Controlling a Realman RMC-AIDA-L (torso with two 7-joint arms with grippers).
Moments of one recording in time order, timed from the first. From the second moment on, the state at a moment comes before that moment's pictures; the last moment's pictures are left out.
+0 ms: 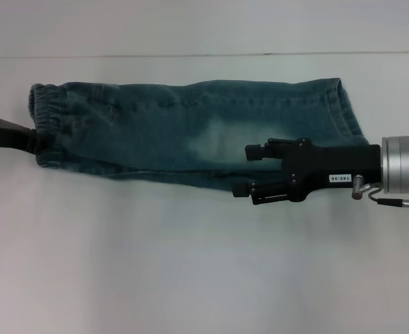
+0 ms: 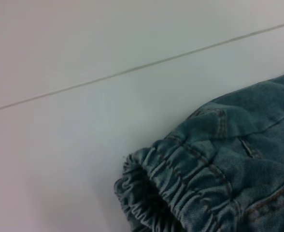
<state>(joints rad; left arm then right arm) -0.65 -2.05 0.77 0.81 2.58 1.02 -2.09 0.63 2.08 -0.83 -0.57 -1.95 -1.49 1.46</state>
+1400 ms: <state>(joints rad) -0.66 -2.06 0.77 1.05 2.58 1.31 -2.09 0.65 2.08 -0.91 -0.57 -1.94 -1.41 1.48</state>
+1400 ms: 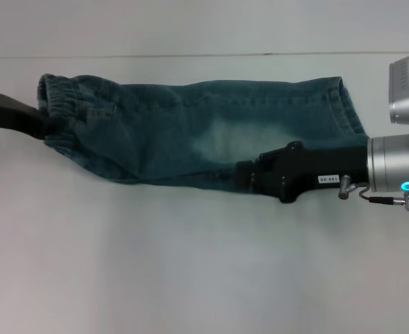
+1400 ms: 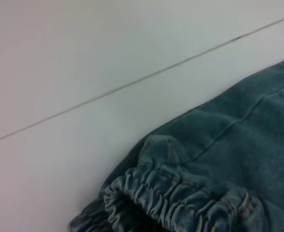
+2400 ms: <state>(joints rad) -0.93 -2.05 0.76 1.28 2.56 1.60 -2.21 0.84 2.12 -0.85 0.01 -0.88 -0.88 0.47</state>
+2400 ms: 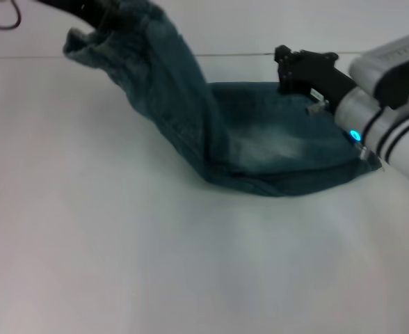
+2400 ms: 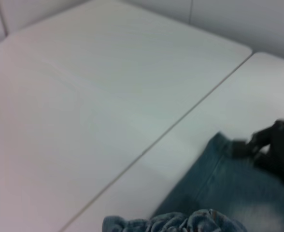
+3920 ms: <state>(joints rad) -0.88 -2.13 0.80 1.31 2.42 1.63 -2.12 0.77 2.10 0.09 0.16 -1.87 -0.93 0.38</state>
